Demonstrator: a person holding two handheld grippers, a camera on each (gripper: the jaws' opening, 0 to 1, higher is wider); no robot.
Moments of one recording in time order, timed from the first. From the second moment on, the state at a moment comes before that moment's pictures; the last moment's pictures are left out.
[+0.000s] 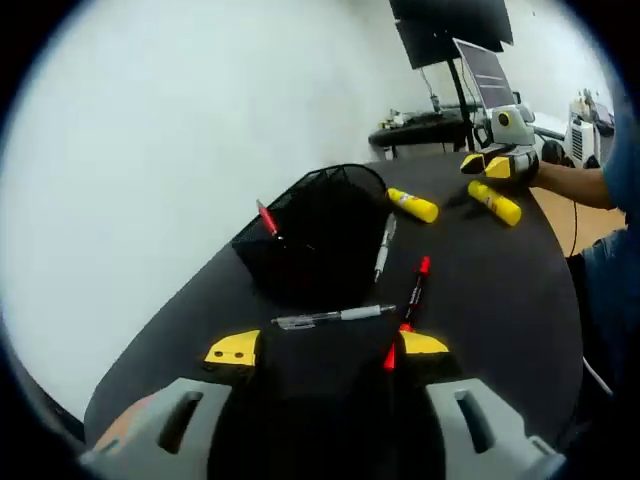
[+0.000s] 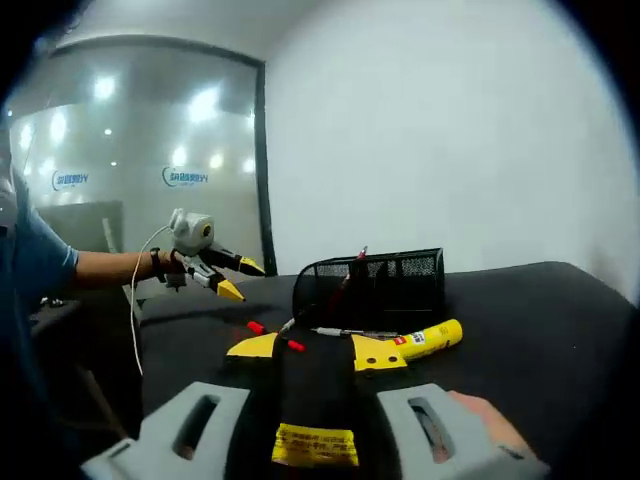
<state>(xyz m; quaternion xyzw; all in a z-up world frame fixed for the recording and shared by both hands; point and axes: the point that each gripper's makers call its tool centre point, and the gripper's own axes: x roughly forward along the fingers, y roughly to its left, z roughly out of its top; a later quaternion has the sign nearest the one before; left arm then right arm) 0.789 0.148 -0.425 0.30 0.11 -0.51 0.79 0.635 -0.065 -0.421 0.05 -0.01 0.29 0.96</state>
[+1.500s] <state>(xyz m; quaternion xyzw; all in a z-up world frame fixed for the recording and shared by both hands) 0.855 0.104 -0.475 0.51 0.13 -0.58 0.62 0.639 -0.068 -0.426 0.12 0.01 0.31 0.94</state>
